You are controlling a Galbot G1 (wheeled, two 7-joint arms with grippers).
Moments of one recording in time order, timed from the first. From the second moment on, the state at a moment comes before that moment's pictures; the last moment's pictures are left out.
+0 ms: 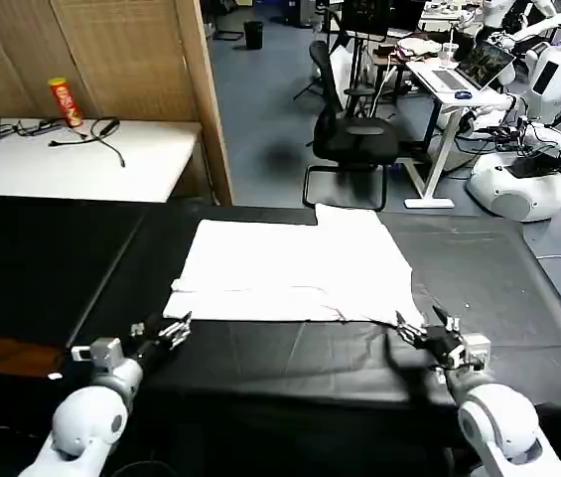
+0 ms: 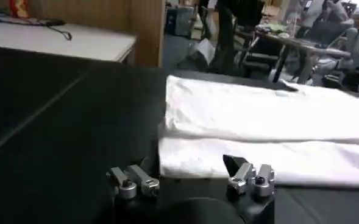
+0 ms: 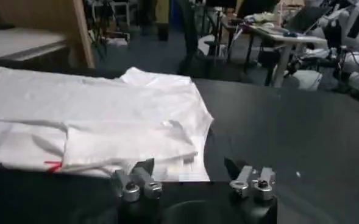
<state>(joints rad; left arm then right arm) 1.34 -1.13 -0.53 -1.89 -0.57 0.43 -0.07 -1.43 1.07 0.53 2.00 0.48 -0.46 0.13</state>
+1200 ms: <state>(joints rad) 1.51 -1.00 -0.56 -2.06 -0.56 0.49 -0.11 -1.69 1.02 0.65 2.25 0.58 -0.63 0.26</state>
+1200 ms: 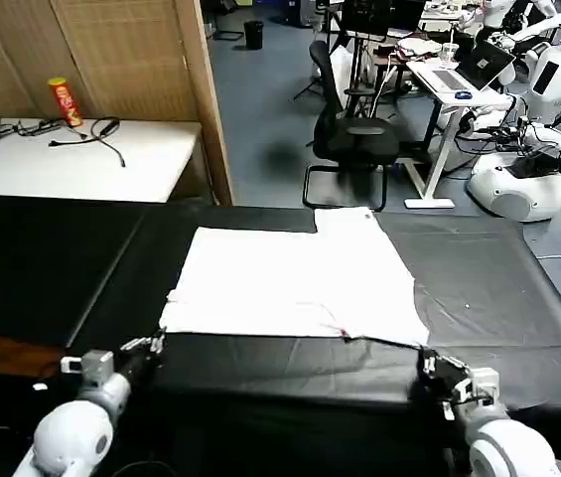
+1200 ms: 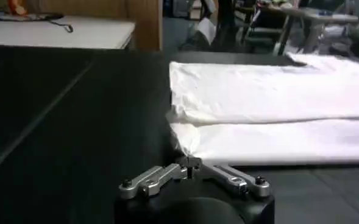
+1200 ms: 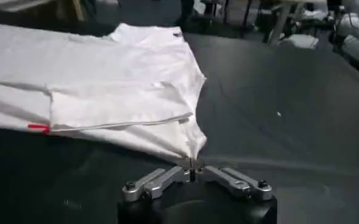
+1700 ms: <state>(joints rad) 1.76 -0.97 -0.68 -2.24 -0.55 0.59 -0.11 -1.85 1.05 0.68 2.39 0.56 -0.74 0.26</state>
